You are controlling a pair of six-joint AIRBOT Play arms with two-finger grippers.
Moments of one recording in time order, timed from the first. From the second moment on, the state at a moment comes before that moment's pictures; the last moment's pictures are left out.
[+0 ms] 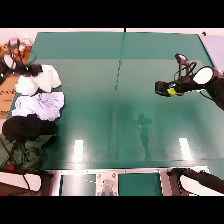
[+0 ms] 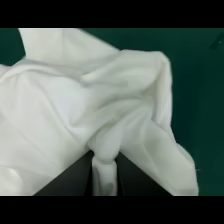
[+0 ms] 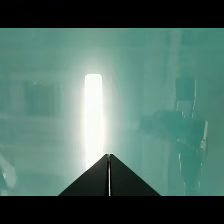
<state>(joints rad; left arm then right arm) 0.17 -1.60 1.52 1.45 -0.77 -1.49 0.03 -1.21 1.11 -1.30 1.02 1.66</state>
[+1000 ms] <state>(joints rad) -0.46 -1.54 1.61 1.20 -1.14 -1.47 -0.18 -1.21 1.13 -1.27 1.19 1.66</state>
